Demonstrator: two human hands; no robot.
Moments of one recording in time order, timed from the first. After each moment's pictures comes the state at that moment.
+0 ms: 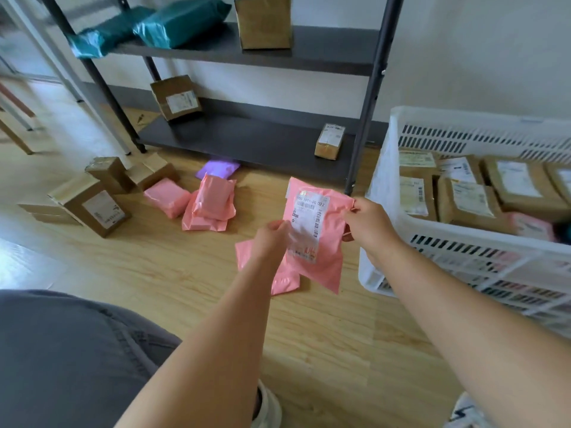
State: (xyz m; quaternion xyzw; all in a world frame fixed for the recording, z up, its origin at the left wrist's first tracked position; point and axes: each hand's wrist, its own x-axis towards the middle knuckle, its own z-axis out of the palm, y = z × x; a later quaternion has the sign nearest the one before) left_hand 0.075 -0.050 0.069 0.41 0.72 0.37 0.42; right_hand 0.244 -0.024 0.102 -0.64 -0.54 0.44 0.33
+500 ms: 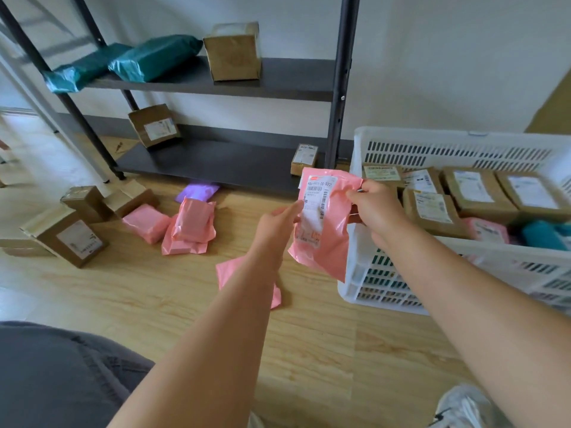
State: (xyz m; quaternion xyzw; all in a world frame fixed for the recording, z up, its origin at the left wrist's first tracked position) left_hand 0.131 -0.034 0.130 0.39 0.65 0.42 0.50; right_hand 0.296 -0.016 0.162 -0.61 -0.48 0.45 0.44
